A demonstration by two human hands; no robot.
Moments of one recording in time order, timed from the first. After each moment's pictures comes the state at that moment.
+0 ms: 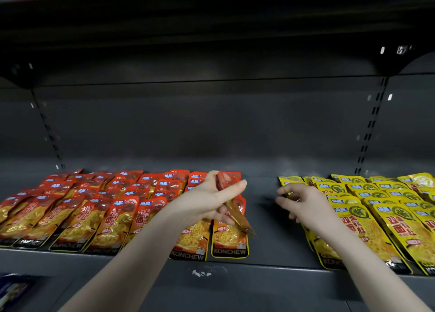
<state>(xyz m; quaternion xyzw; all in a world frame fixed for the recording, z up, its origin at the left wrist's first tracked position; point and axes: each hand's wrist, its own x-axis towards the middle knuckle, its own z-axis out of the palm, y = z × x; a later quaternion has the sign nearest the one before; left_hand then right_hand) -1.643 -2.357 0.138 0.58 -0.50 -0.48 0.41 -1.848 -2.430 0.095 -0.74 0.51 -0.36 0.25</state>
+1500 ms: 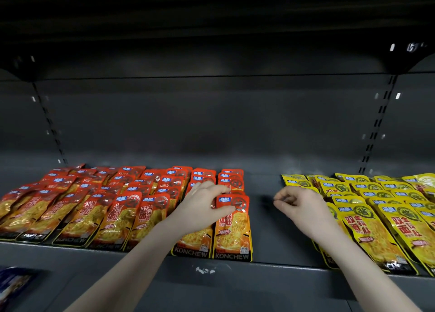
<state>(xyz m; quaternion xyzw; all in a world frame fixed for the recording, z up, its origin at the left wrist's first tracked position) -1.613 -2.363 0.097 0.65 -0.71 -0.09 0.25 -1.836 -2.417 0.094 -0.78 0.51 -0.32 0.16</state>
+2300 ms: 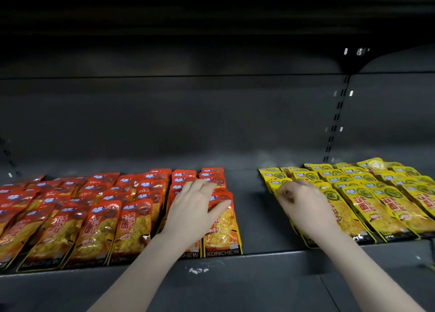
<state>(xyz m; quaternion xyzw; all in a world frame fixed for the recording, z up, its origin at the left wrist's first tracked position) -1.630 -2.353 0.095 0.64 -0.72 0.05 0.26 -1.858 -2.404 0.086 -0.74 0.58 -0.33 -0.06</state>
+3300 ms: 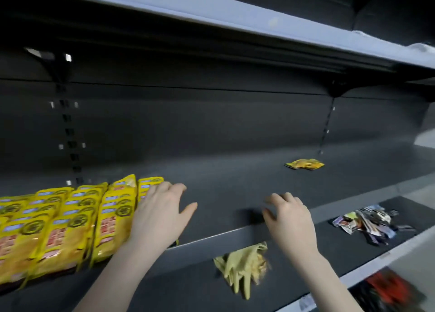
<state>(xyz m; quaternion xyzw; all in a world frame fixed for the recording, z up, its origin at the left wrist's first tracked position) -2.205 -2.435 0.124 0.61 -0.74 0.05 0.26 -2.442 -2.430 0.078 -0.62 0.67 -0.34 -0.23</state>
